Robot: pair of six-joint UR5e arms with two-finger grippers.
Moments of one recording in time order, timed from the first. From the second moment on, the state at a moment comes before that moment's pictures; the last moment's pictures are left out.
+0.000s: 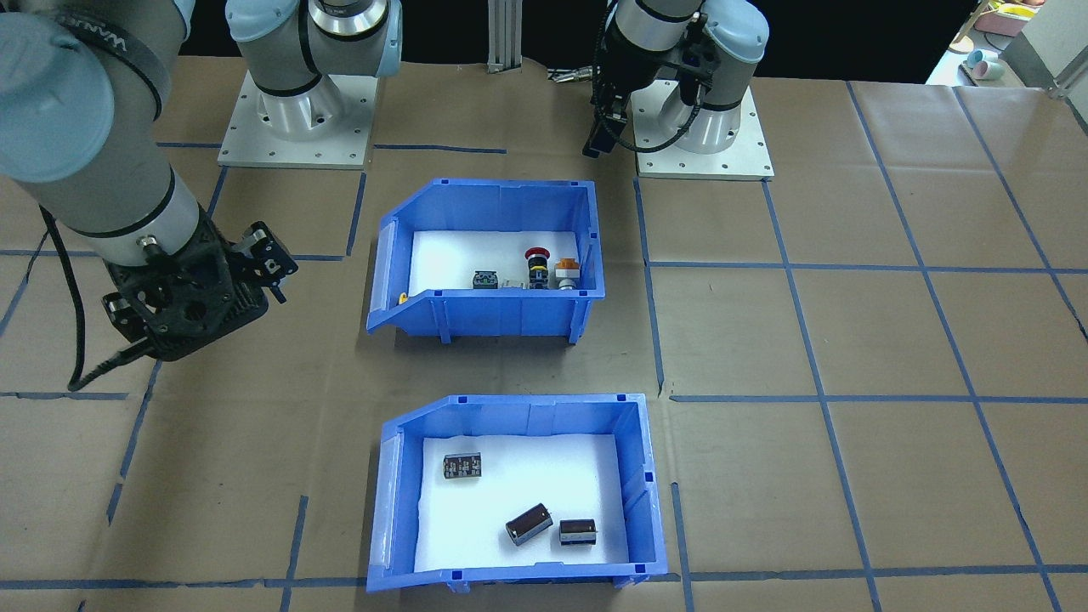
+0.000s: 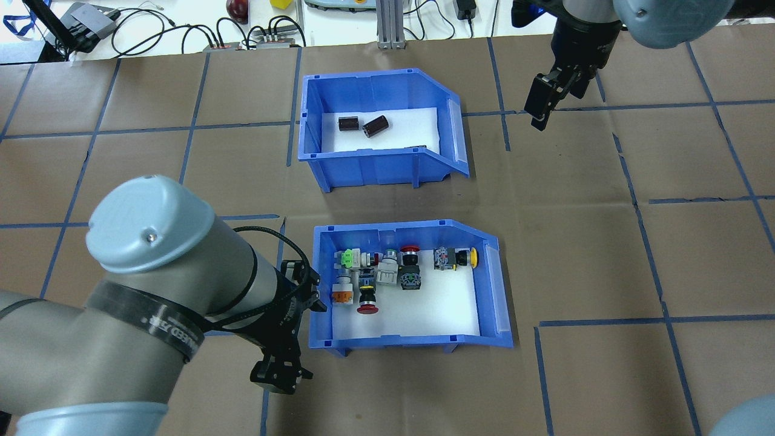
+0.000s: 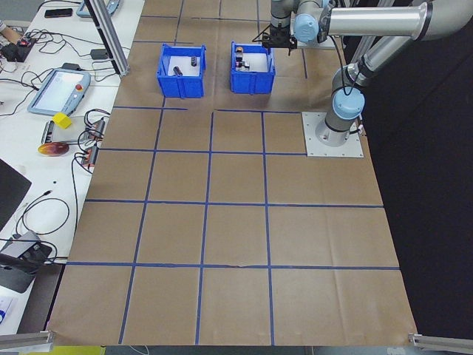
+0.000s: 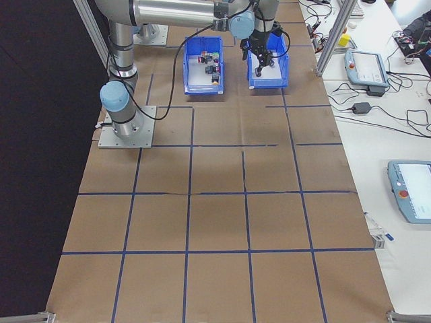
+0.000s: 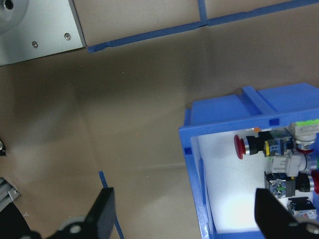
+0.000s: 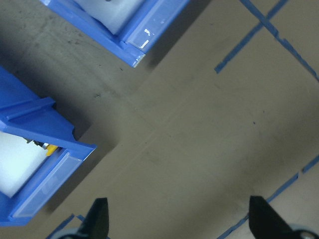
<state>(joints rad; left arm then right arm) -1.85 -1.23 -2.14 -1.41 1.36 -1.71 1.58 -1.28 1.37 -1.58 -1.60 -0.80</state>
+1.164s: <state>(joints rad) -2.02 -1.49 -2.17 -1.09 1.39 -2.00 1.88 -1.05 1.27 -1.84 -1.62 -1.20</state>
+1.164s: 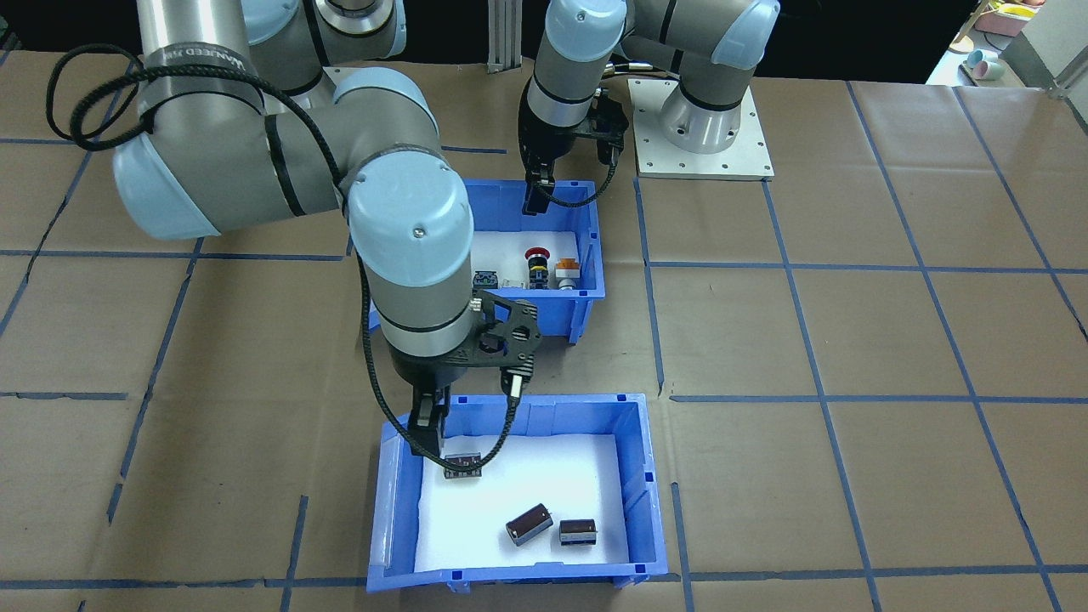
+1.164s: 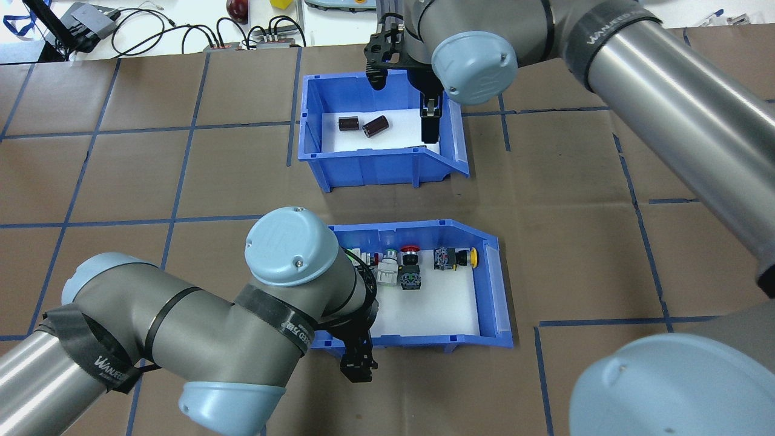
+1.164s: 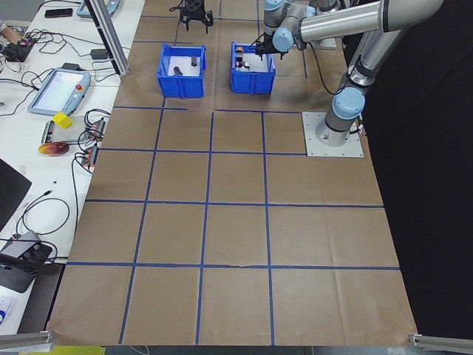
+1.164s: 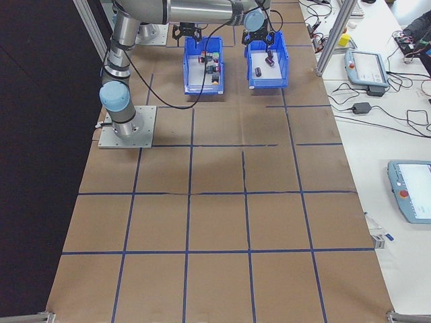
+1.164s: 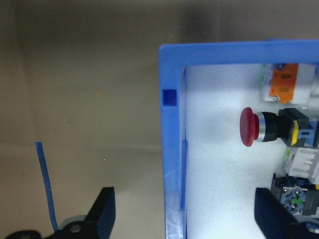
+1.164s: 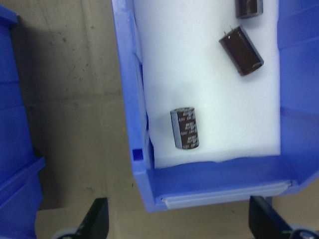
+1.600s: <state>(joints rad) -2.06 -1.56 -2.18 -1.05 1.39 -2.05 1.98 -0.91 1.11 -1.83 -1.62 -1.19</state>
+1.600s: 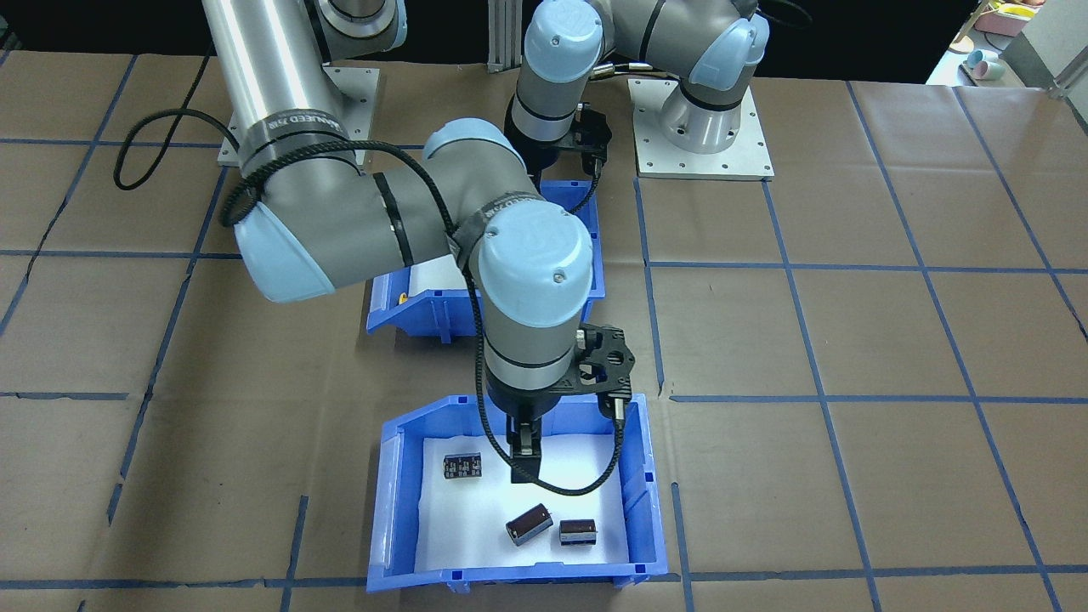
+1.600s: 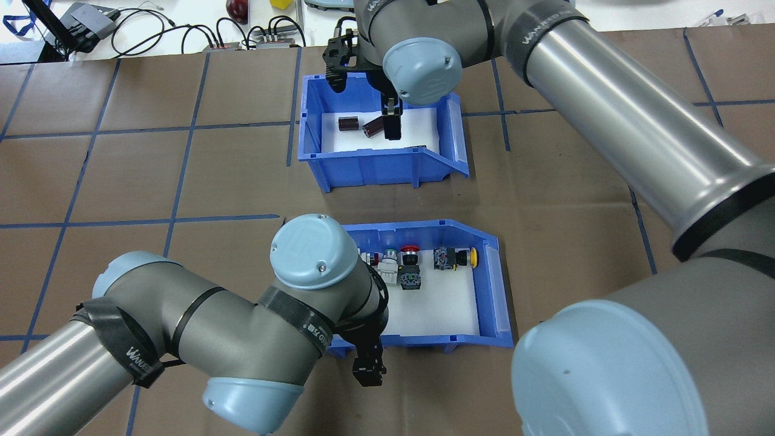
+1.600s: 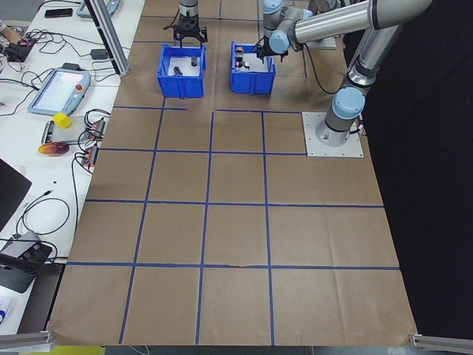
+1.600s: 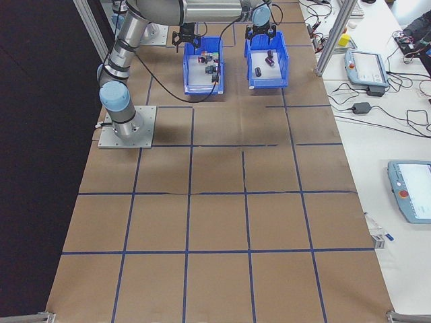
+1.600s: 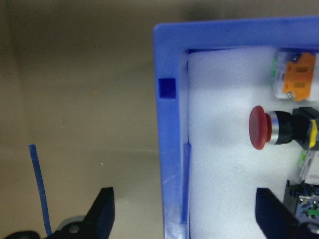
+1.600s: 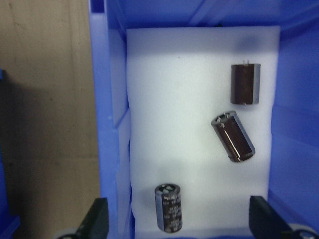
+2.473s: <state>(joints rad) -2.06 -1.56 -2.18 -0.98 1.43 -2.09 2.03 -0.85 1.17 -1.84 -1.63 -1.18</state>
